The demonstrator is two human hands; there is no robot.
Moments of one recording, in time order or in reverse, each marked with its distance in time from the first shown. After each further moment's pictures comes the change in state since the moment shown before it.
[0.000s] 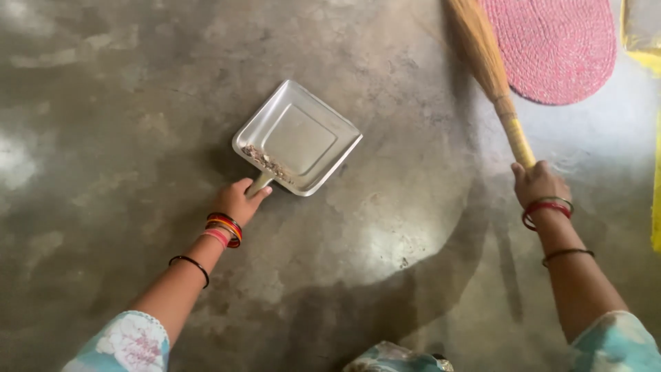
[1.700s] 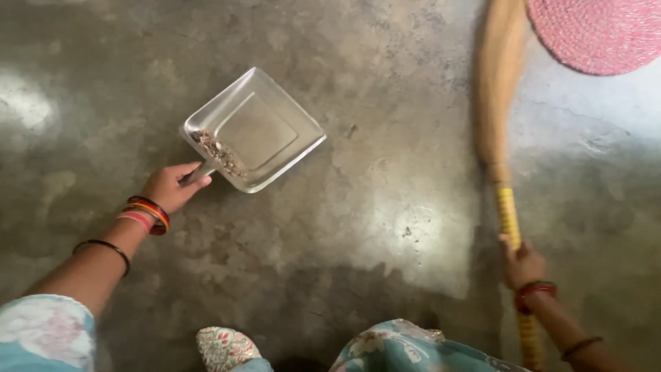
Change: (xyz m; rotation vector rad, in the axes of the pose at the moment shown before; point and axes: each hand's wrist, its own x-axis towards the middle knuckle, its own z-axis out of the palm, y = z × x) left_hand -0.076 -0.105 -0.081 -0.034 -0.091 -0.081; right_hand -0.132 0.151 0.171 0.158 -0.192 -0.015
